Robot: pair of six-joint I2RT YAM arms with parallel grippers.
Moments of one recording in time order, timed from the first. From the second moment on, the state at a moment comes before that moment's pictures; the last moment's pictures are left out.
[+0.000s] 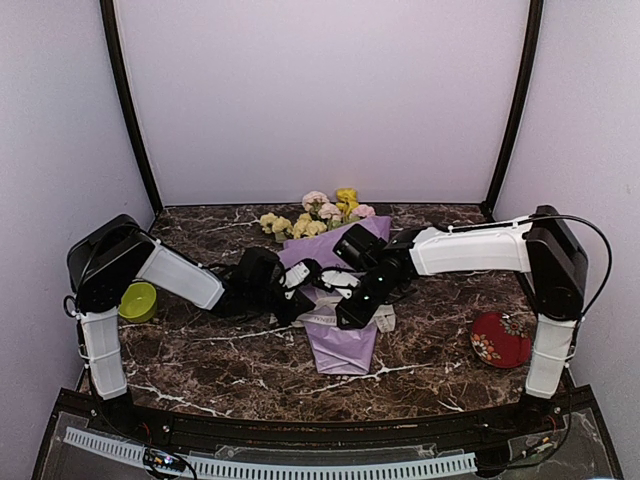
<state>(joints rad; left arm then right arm) -0.75 1.96 0.94 0.34 0.28 0.13 0.91 1.90 1.36 -0.65 -0.15 -0.10</state>
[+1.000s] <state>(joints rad) -0.75 1.96 0.94 0.34 0.30 0.12 0.92 1.94 1.39 -0.68 -0.09 -0.10</state>
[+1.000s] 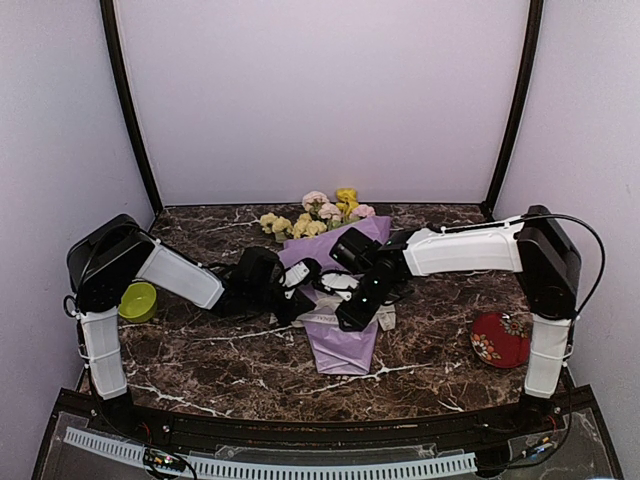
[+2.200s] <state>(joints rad) -0.74 1.85 0.95 0.26 0.38 0.10 0.86 1.72 1.17 -0.58 -0.33 0.03</state>
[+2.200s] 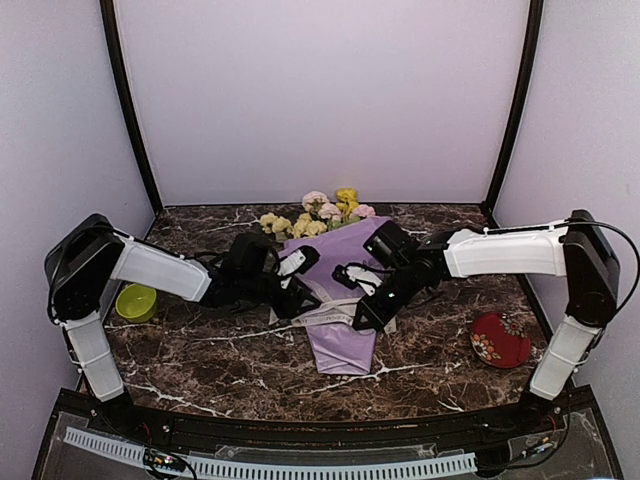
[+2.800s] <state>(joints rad) -0.64 1.92 1.05 0.04 0.04 0.01 0.84 1.72 1.13 -0.48 -0.44 0.07</state>
